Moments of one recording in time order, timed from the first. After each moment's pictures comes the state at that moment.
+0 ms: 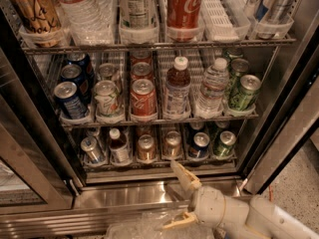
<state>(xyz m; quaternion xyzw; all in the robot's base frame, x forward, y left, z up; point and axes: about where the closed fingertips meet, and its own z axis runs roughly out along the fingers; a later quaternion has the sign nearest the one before) 0.384 -0.020 0.682 -0.38 0.52 0.46 0.60</state>
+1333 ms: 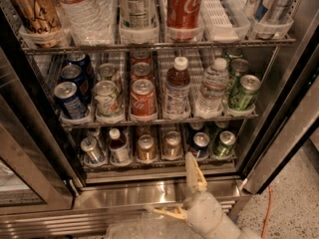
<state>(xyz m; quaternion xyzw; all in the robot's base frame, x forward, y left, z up) 0.404 -0.036 0.724 -0.22 0.48 0.36 0.77</state>
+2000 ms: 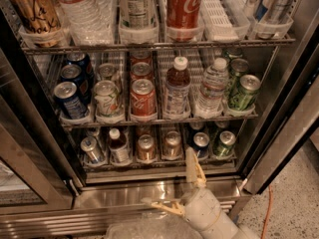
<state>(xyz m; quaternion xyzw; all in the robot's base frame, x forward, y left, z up) 0.411 -0.036 0.740 -0.21 0.47 0.33 0.79</state>
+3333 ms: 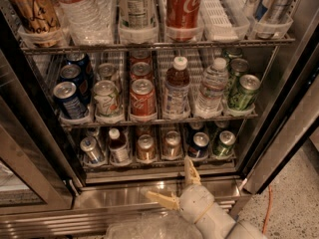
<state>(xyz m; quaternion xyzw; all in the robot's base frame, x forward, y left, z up) 0.452 -0.034 0.658 -0.19 0.67 0.29 0.66</state>
